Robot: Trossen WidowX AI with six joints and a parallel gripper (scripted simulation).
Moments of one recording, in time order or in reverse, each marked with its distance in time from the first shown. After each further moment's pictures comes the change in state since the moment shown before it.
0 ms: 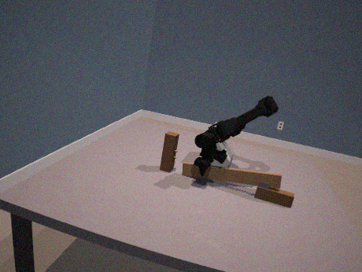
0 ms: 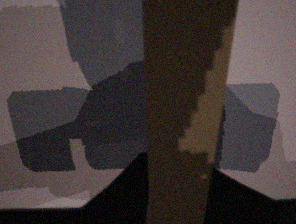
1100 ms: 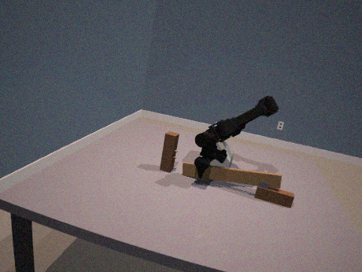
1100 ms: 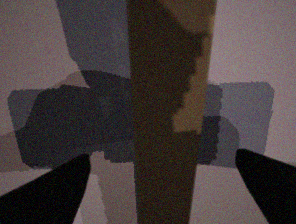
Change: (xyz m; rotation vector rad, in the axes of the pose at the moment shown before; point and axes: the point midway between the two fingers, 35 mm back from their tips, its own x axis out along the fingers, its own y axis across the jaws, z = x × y) arm -0.003 -0.004 0.001 -0.011 0.002 -0.010
